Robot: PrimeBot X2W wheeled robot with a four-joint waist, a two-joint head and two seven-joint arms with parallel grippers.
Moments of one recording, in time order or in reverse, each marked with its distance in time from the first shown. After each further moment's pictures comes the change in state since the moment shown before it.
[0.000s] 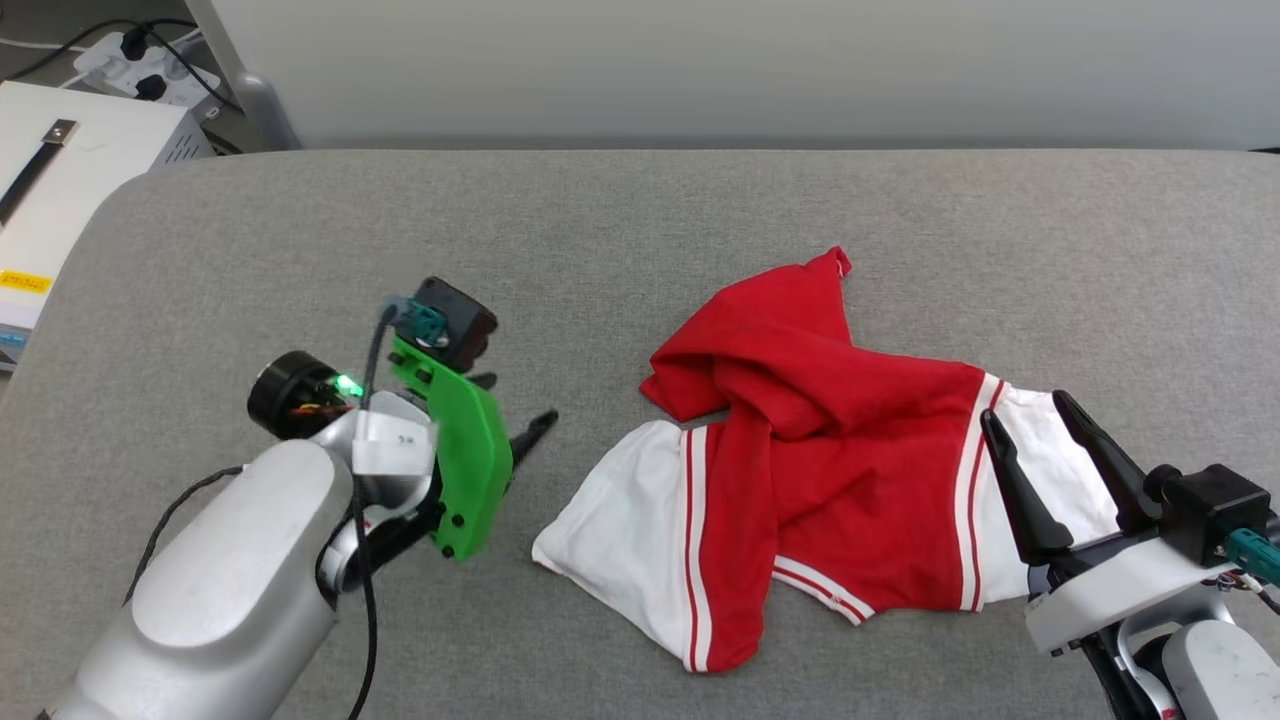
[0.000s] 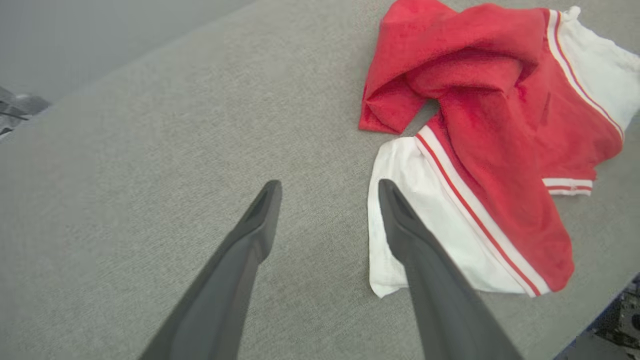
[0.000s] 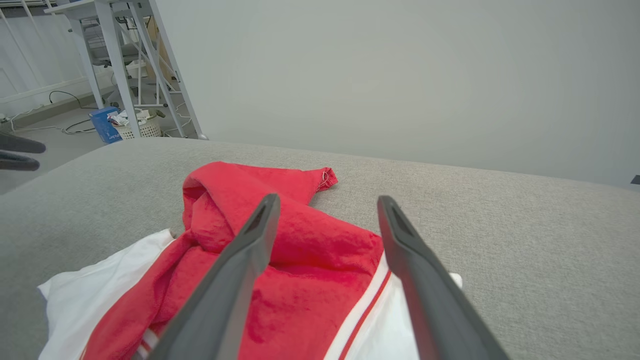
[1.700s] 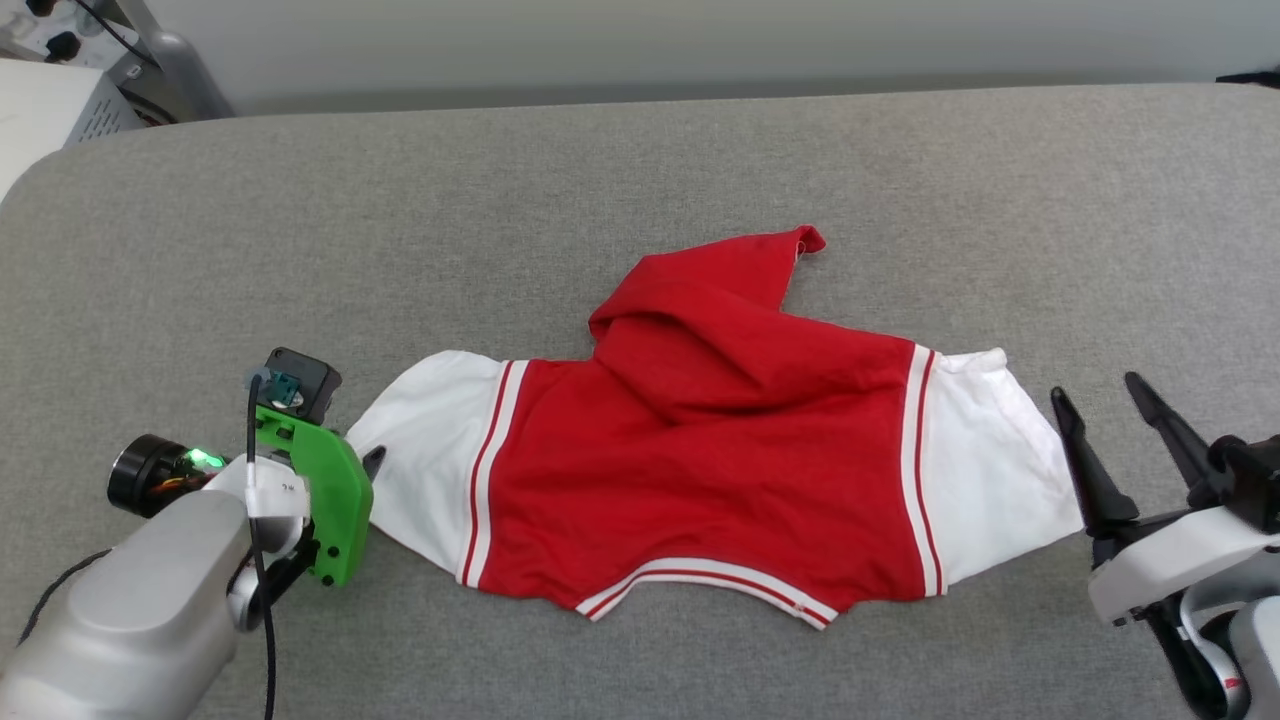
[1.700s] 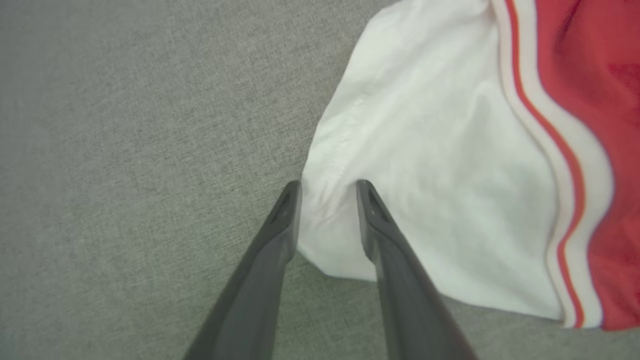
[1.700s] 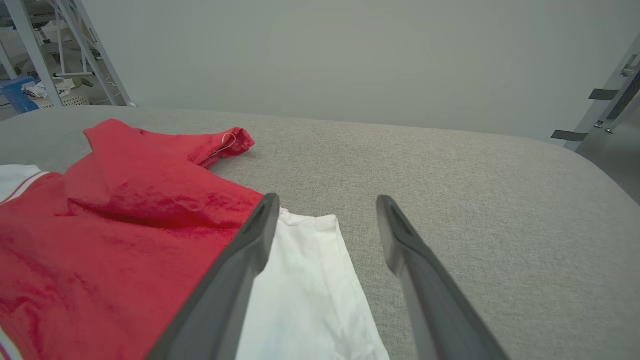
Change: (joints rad) left arm -0.106 0.126 -0.329 0.451 -0.206 0.074 -0.323; right arm -0.029 -0.037 -0.076 0.043 -0.014 0.000 0.049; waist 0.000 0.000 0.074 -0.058
